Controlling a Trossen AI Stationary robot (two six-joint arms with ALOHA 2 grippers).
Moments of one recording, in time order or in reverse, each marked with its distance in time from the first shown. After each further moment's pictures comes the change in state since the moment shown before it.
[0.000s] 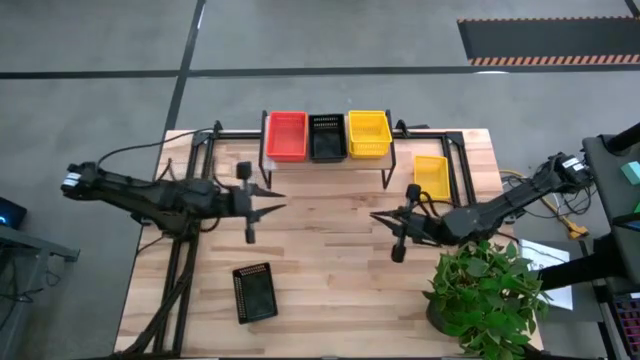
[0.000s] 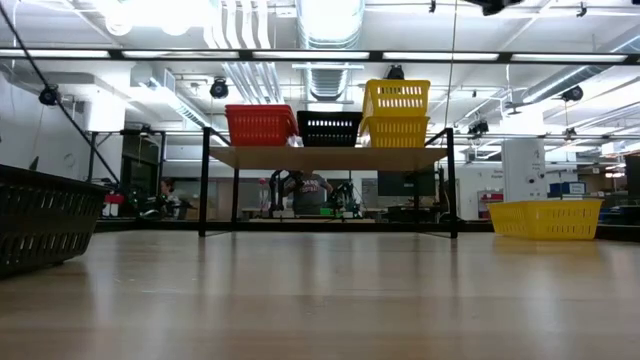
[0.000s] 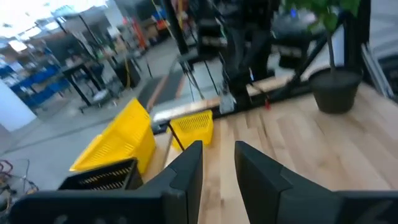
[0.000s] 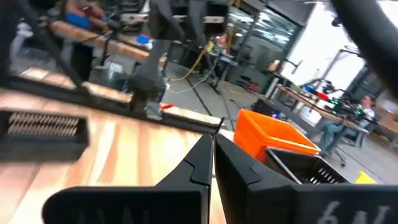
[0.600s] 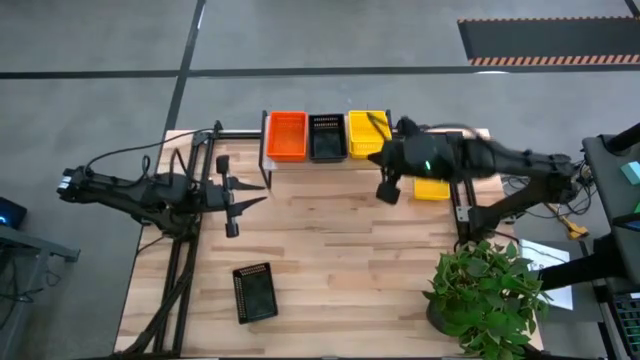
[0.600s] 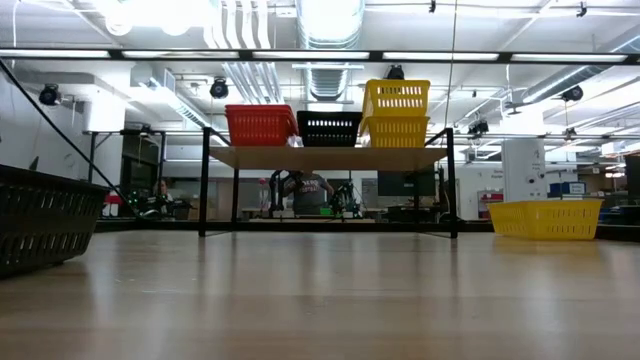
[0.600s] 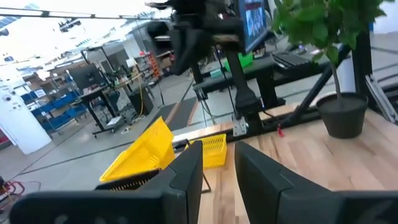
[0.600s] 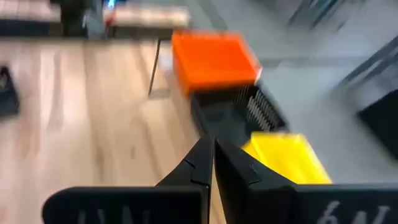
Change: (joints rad) left arm 0.001 -0.228 -0.124 0.051 0.000 0.054; right arm -0.404 0.274 0.989 -1.303 -0.218 0.338
